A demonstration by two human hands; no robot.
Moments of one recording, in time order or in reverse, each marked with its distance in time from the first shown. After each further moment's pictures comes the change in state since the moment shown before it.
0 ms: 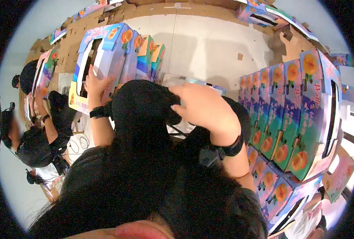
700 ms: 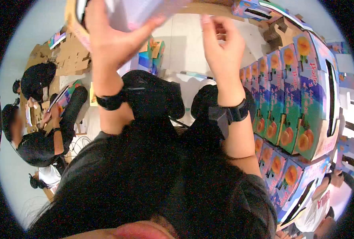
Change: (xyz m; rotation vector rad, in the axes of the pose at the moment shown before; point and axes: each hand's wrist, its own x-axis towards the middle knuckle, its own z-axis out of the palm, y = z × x) left_hand -0.066 0.199 -0.154 -0.652 0.598 1.081; right_hand 0.034 0.018 -0.020 0.468 1.057 0.023
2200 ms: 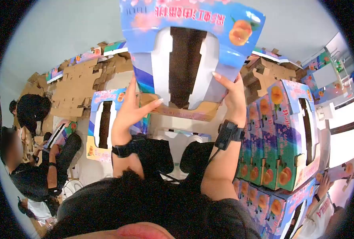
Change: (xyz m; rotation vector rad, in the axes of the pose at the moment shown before) left_hand -0.038 -0.046 0.066 -0.557 -0.304 -0.493; right_hand 0.115 0.053 -0.052 0.452 -0.032 0.341
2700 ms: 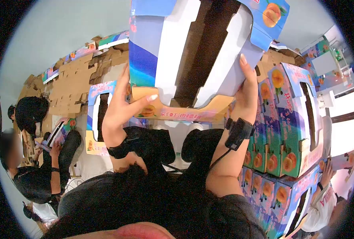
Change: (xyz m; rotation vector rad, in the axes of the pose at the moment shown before) left_hand -0.013 0.035 -0.018 -0.012 -0.102 0.008; right_hand -0.041 -0.030 -0.002 0.168 0.148 -0.021
